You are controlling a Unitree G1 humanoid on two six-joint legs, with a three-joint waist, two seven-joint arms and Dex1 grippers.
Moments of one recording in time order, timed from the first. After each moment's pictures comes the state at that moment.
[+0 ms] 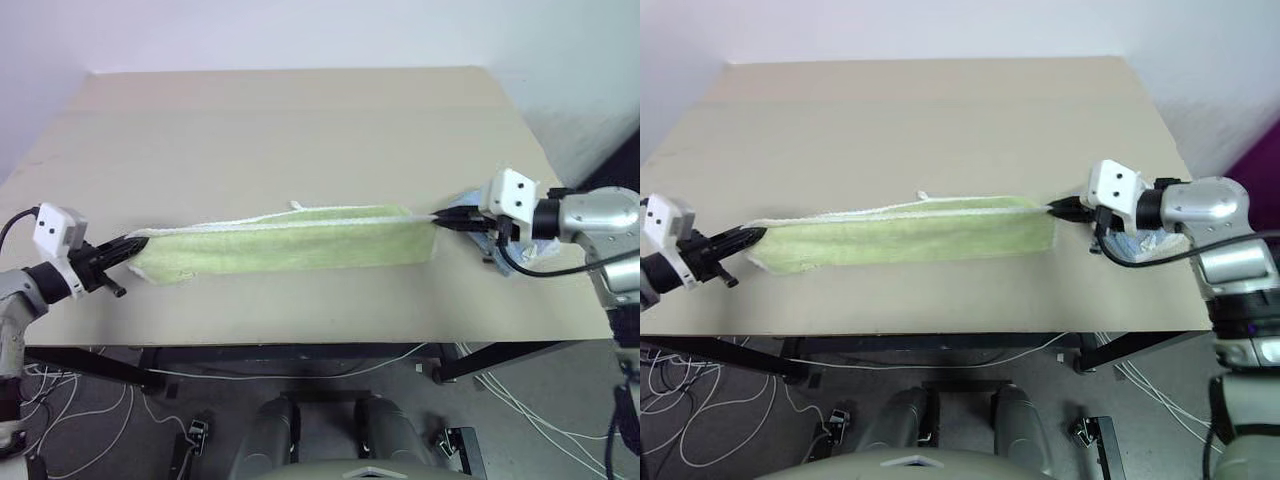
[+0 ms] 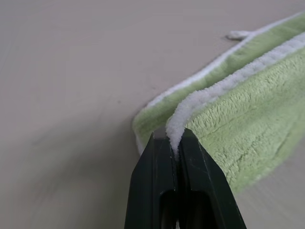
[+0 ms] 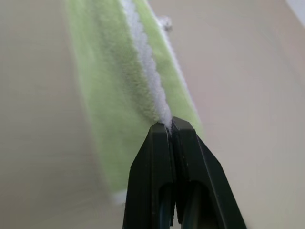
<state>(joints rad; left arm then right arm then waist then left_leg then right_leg) -0.22 0.86 0.37 0.28 -0.46 0.31 -0.98 -0.64 -0.87 0.08 0.28 0.18 -0.02 1.18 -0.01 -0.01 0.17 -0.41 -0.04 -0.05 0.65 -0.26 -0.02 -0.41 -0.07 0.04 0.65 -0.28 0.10</state>
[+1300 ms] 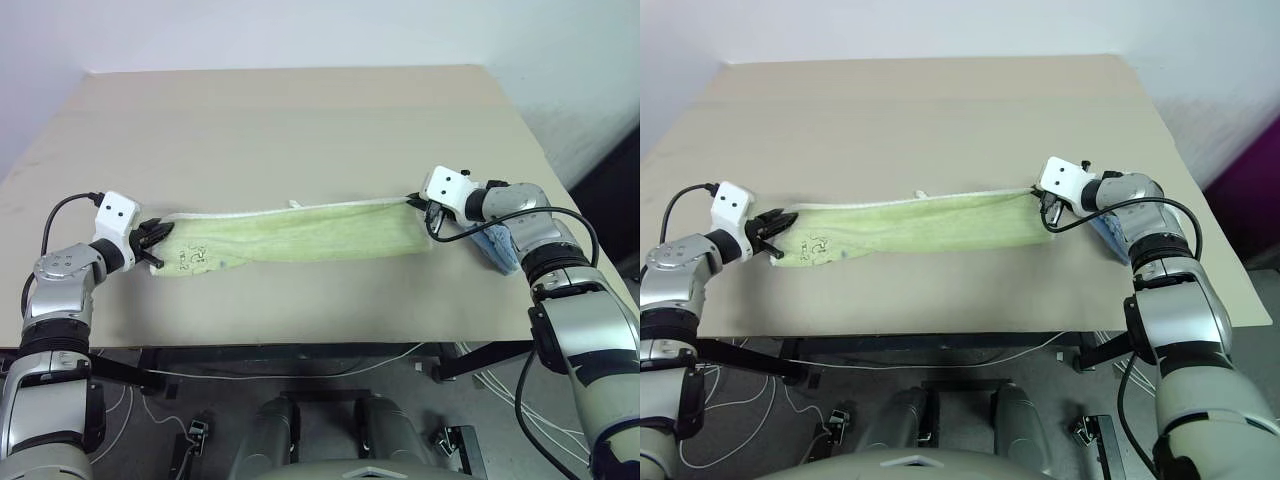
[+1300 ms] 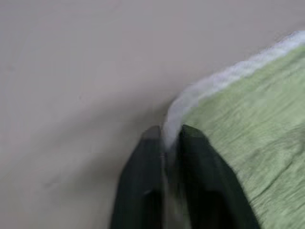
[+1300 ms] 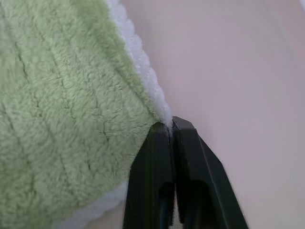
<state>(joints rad) -0.55 0.74 0.16 0.78 -0.16 -0.01 -0.81 -1.03 -0.60 0.20 1.17 -0.21 -0.45 0.88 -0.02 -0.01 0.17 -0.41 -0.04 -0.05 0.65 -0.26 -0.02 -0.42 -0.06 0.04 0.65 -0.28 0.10</state>
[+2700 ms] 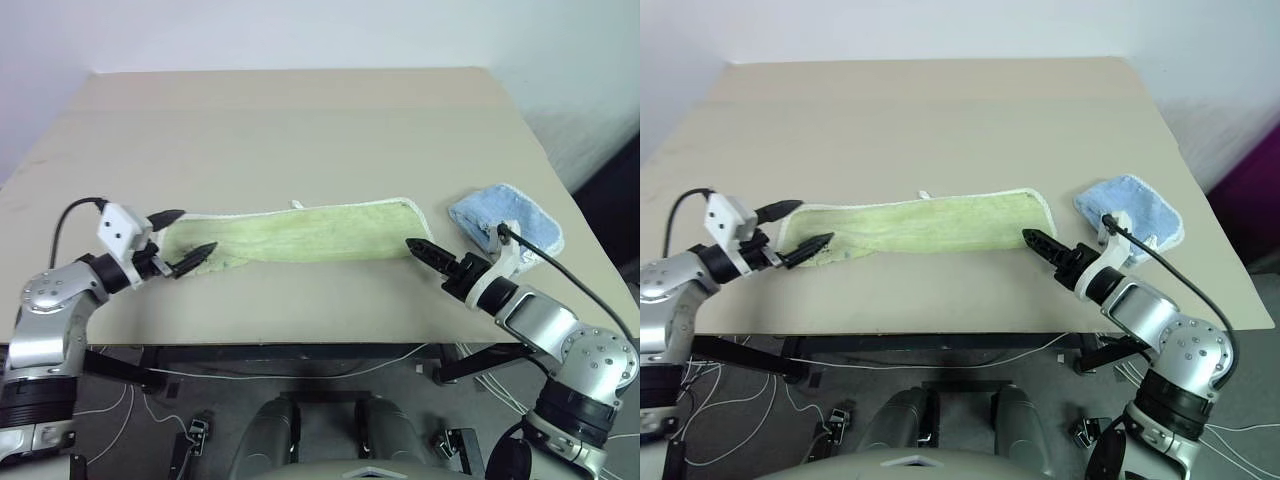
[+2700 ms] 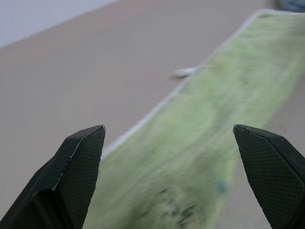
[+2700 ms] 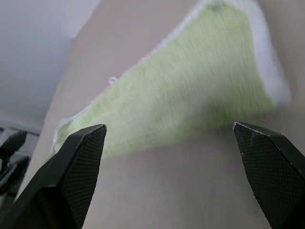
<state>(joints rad) -0.20 0.71 0.21 0.05 -0.41 0.12 -0.94 -0.25 -0.18 -0.63 -0.30 1.23 1.31 -0.11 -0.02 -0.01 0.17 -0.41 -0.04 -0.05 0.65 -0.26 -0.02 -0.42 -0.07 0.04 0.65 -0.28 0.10</state>
